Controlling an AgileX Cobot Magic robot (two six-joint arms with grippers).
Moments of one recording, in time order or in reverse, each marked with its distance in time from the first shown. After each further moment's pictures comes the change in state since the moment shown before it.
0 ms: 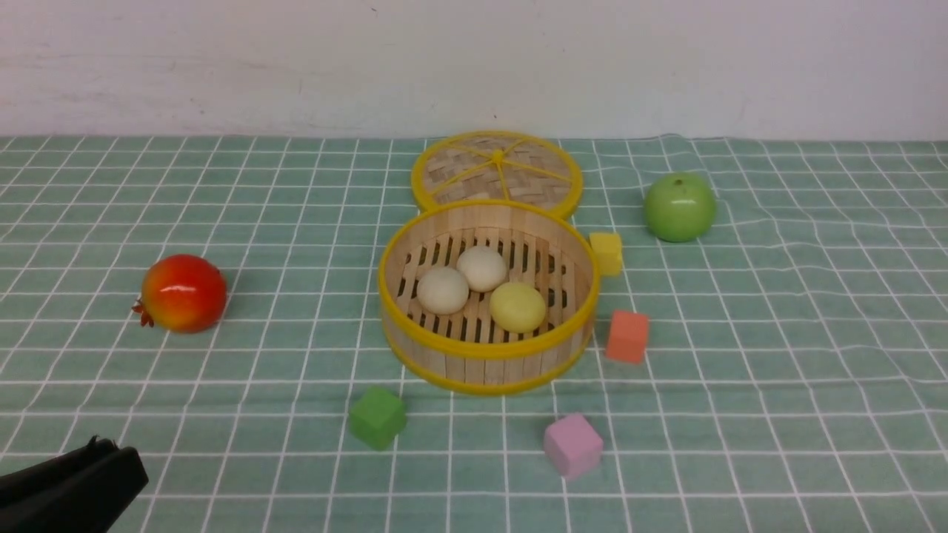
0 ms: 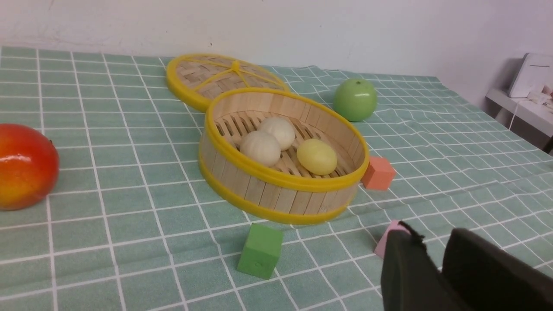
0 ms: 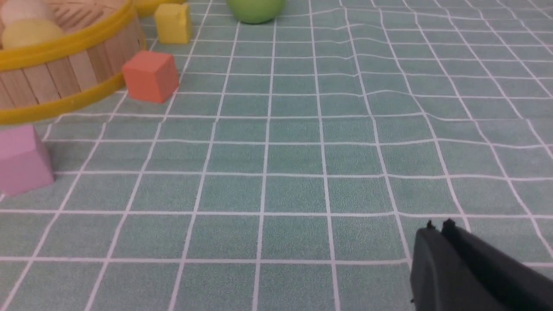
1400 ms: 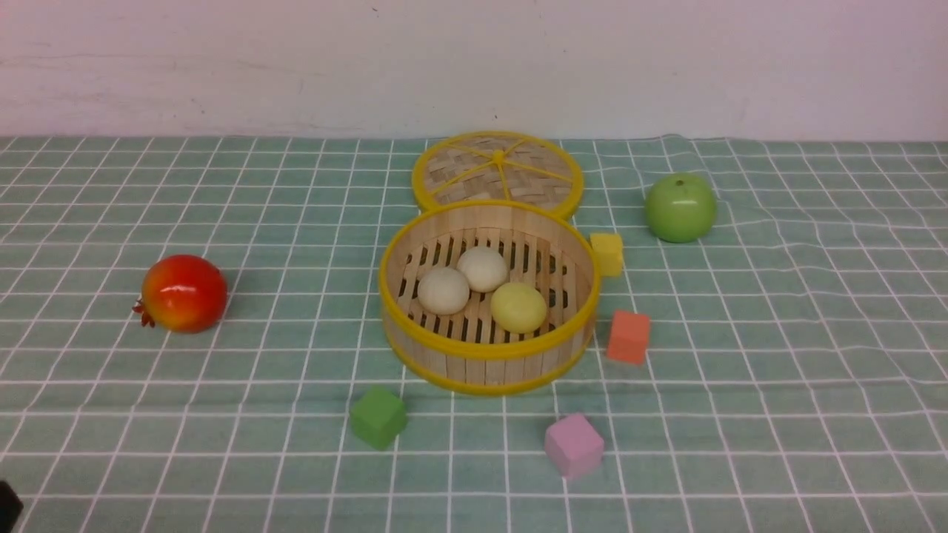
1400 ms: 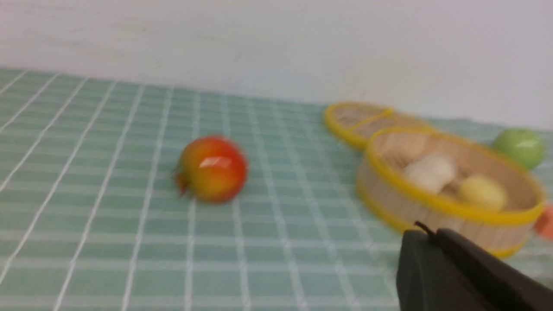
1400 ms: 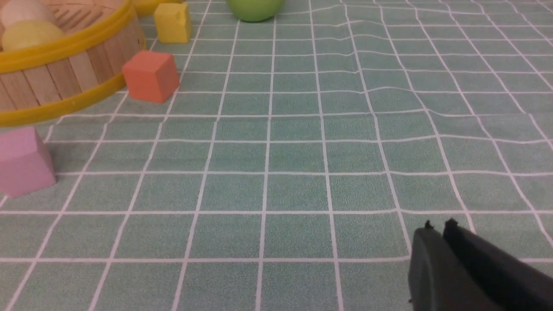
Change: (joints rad) right arm -0.002 0.000 -0.001 0.007 0.006 0.003; left arm 0.328 -0.275 0.210 0.151 -0.005 -0.062
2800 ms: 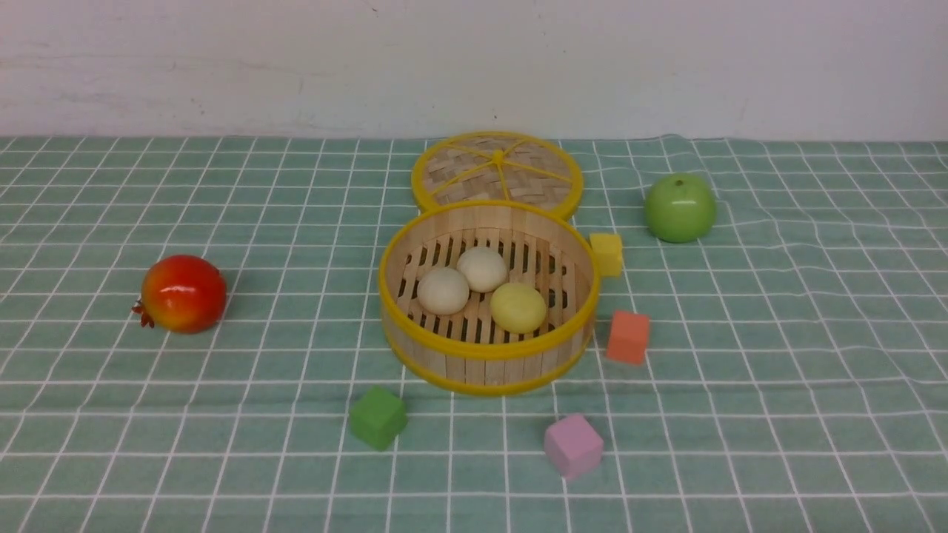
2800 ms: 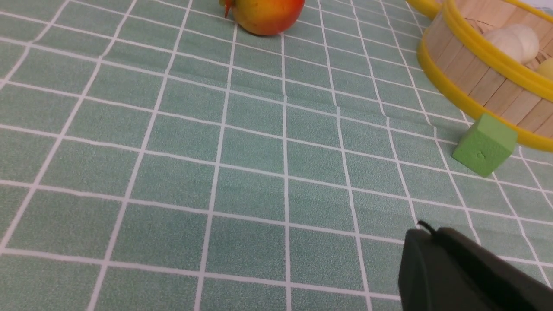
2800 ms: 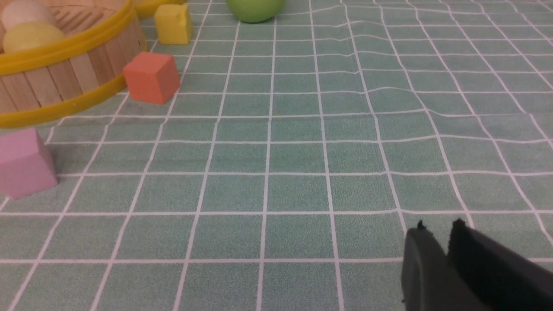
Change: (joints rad) right arm 0.000 -0.001 0.000 0.004 0.001 0.000; left arm 0.011 -0.014 0.083 0.119 0.190 -0.246
